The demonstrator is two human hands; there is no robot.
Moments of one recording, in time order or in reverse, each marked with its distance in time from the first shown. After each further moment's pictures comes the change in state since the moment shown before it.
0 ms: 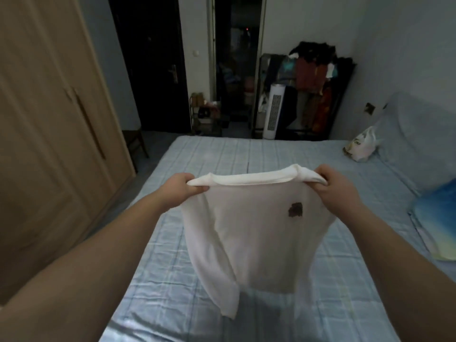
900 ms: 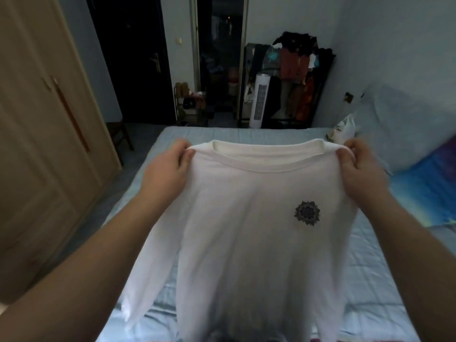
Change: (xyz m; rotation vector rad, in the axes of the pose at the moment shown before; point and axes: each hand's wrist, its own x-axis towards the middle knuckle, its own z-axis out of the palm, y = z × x) left_hand -0.105 0.030 -0.052 0.197 0.435 0.410; right_hand -0.085 -0.059 -0.043 0.031 0.328 -0.009
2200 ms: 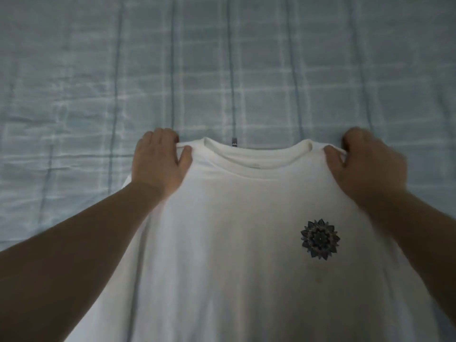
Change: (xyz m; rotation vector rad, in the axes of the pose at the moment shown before) left_hand 0.051 -0.408 0.738 0.560 -0.548 -0.078; right_hand 0.107 0.617 0.597 -0.694 -0.571 0.001
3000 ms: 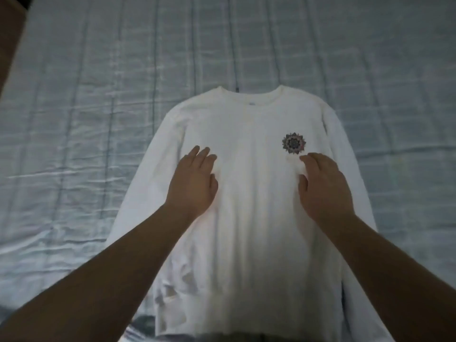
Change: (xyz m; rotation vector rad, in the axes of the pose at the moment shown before) left_hand -0.253 0.065 -0.133 -0.225 -0.109 0.203; right_hand -0.280 -0.068 -0.122 0.243 0.037 -0.077
